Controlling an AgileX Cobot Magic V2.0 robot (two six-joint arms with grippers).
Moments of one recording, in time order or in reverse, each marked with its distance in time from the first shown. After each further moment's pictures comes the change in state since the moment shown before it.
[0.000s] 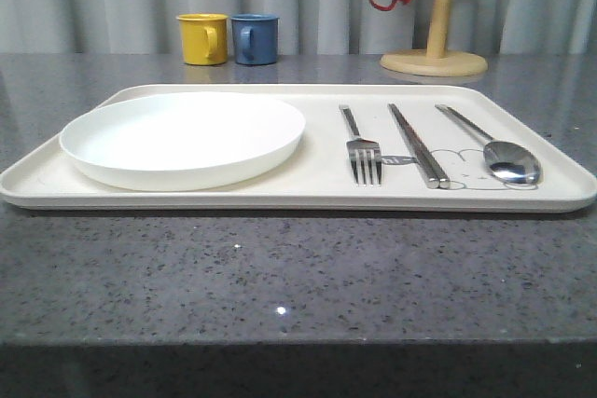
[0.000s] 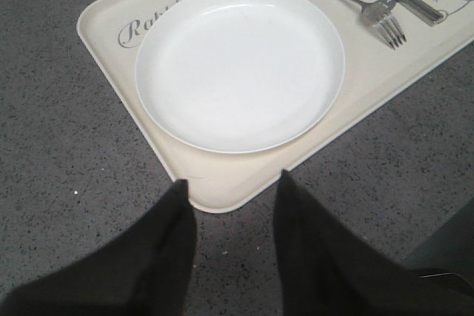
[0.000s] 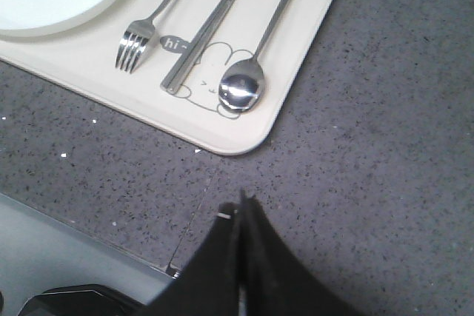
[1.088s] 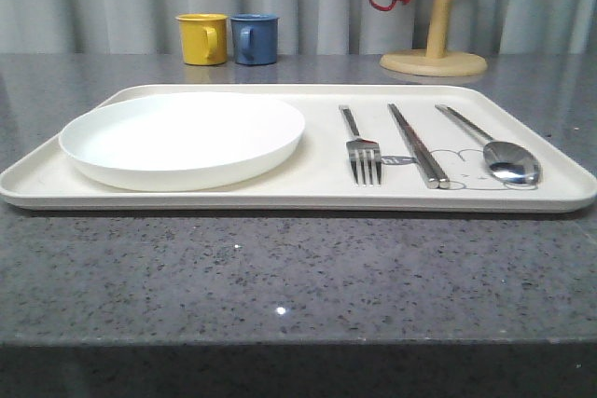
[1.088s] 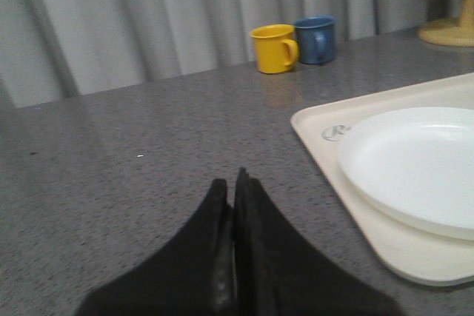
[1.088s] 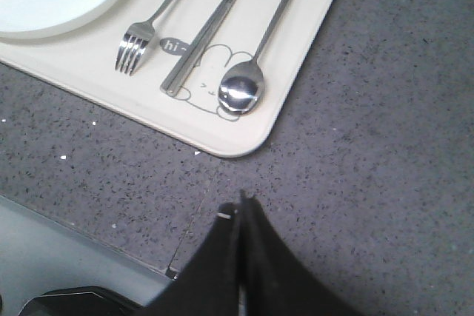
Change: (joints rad) left arm 0.383 -0.592 0.649 0.035 -0.654 0.000; right arm 0.000 0.000 0.002 0.000 -0.006 0.000
